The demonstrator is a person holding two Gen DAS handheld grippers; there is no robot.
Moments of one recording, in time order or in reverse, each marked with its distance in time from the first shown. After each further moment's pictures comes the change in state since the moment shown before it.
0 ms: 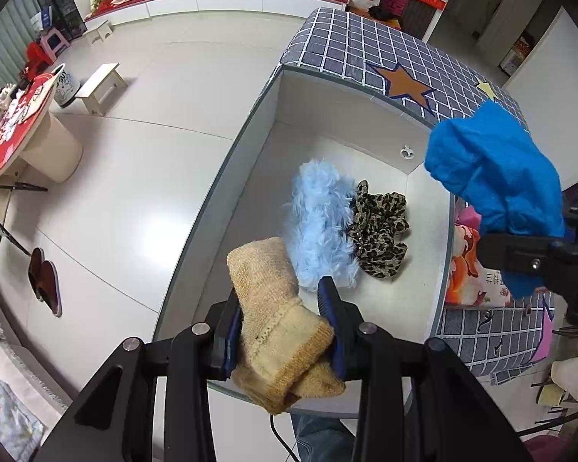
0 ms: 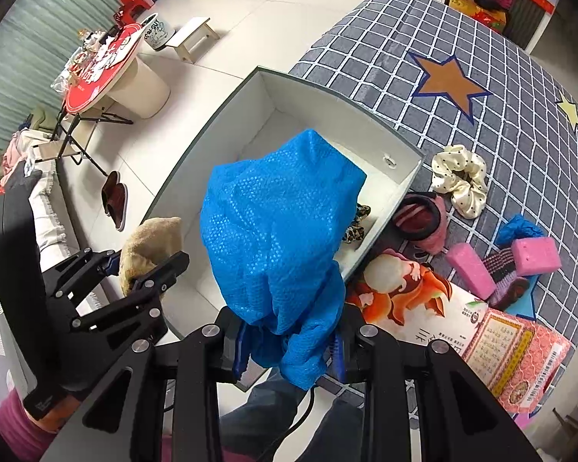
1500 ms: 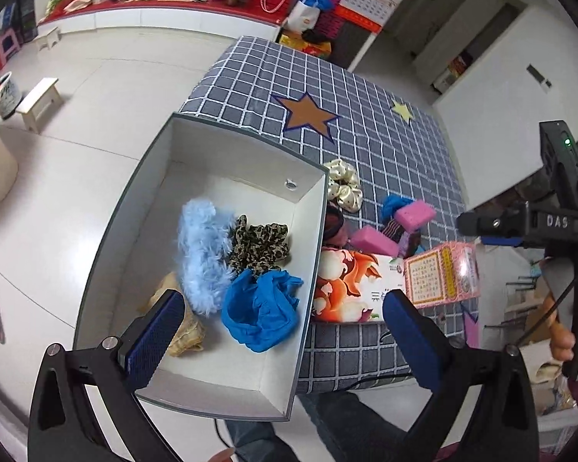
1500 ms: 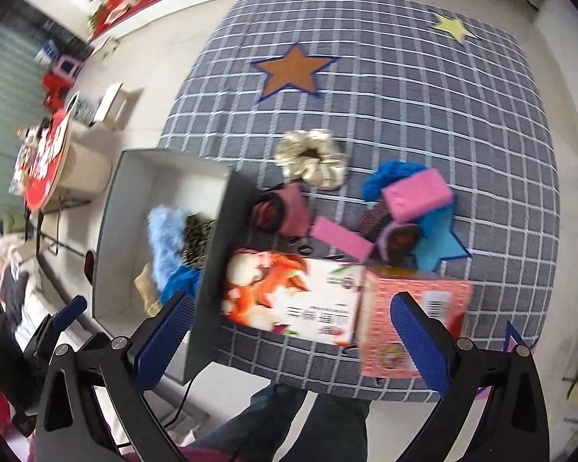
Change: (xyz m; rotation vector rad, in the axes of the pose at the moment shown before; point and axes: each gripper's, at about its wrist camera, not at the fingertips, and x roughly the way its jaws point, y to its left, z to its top) left arm -0.047 -0.057 0.013 0.047 -0.071 -0.278; right arm -0.065 -0.148 -0.033 0.388 -0.053 -0.051
